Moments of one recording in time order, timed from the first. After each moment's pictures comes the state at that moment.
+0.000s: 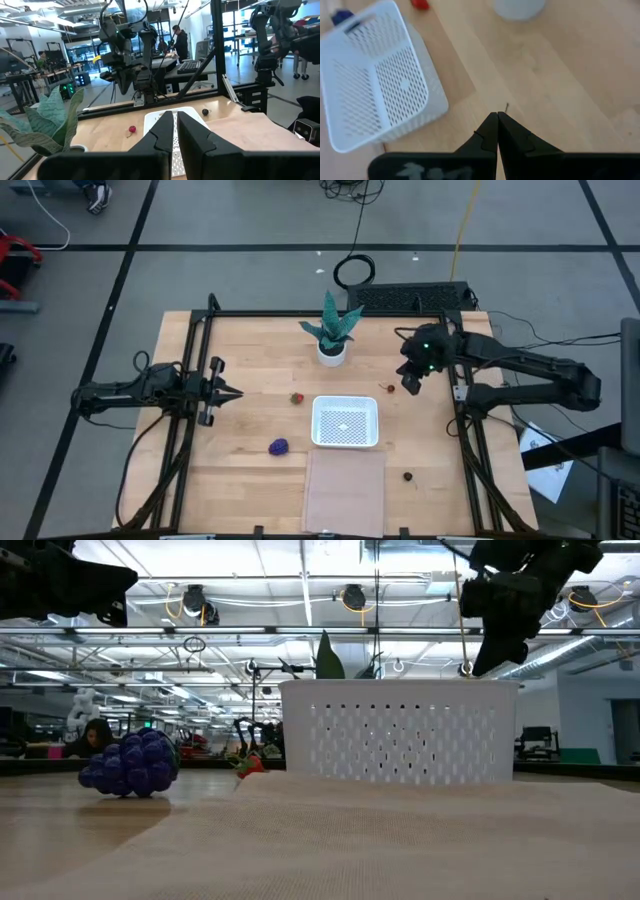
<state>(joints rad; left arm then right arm) 0.03 0.01 0.11 0.00 0.18 0.13 -0.39 0.97 0.78 -0.78 -0.16 0.19</state>
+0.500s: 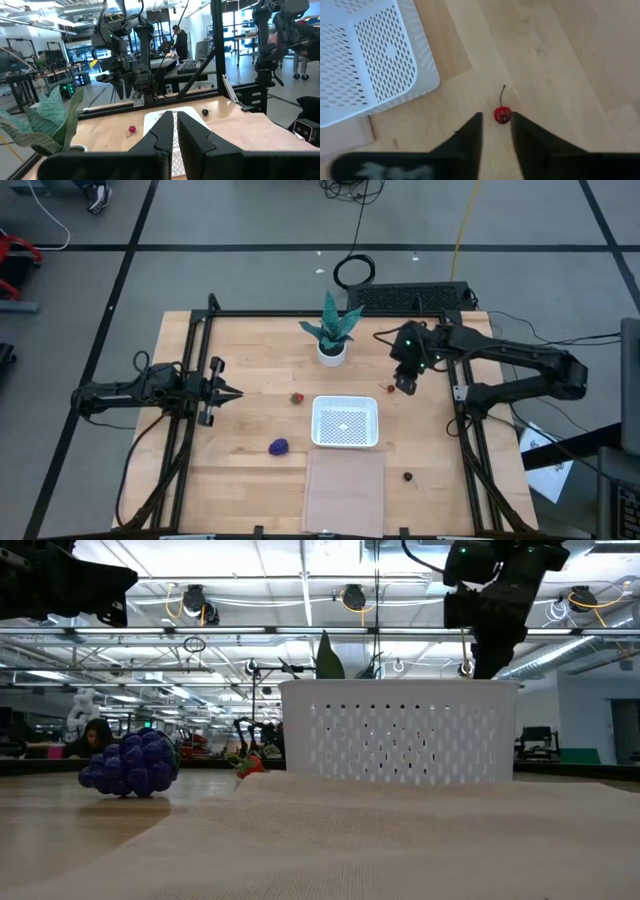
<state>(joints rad) 0.03 0.01 0.11 0.00 0.18 0.13 -0.39 1.15 0.90 -0.90 -0.16 0.07</state>
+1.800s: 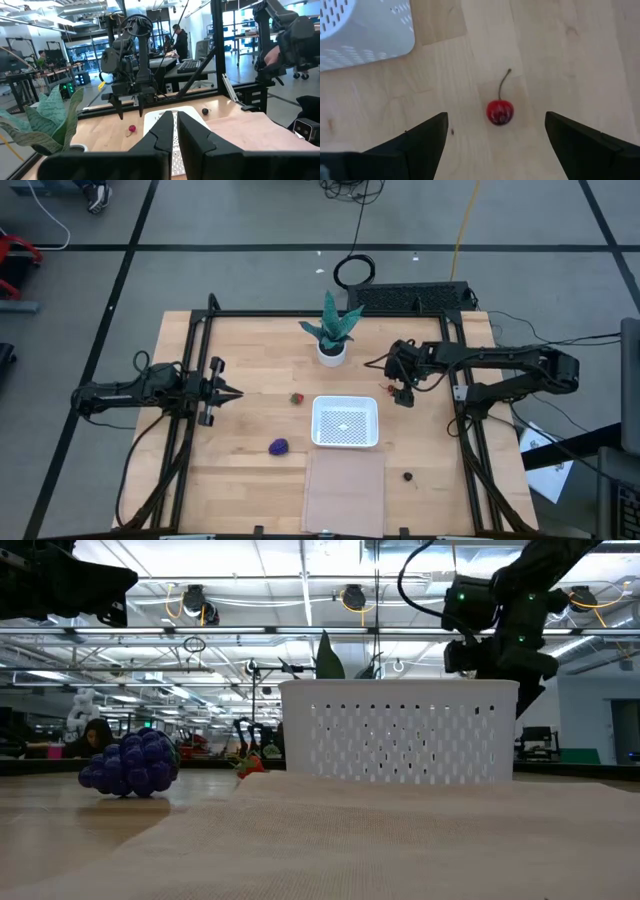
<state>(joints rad) 0.03 0.01 0.11 0.00 0.18 0.13 -0.34 1.24 0.67 -0.65 -0.11 -0.11</state>
